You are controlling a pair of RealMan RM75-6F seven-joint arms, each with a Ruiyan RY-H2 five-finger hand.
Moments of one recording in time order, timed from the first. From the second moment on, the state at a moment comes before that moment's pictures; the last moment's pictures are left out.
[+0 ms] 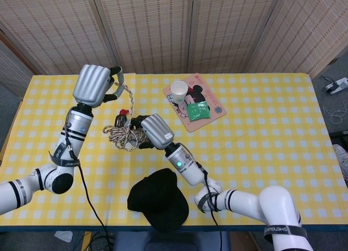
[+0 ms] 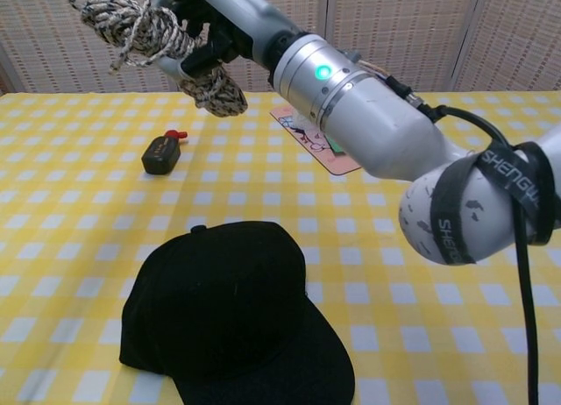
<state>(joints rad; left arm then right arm) -0.99 -1.19 -0.43 -1.60 0.93 1.08 0.35 1.11 -1.94 0.36 -1.04 -1.41 1.12 0.32</state>
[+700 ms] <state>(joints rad) -0.93 -1.16 -0.38 -1.54 0.81 1.01 0.31 1.04 -1.95 0.34 -0.98 -1.49 1.27 0.57</state>
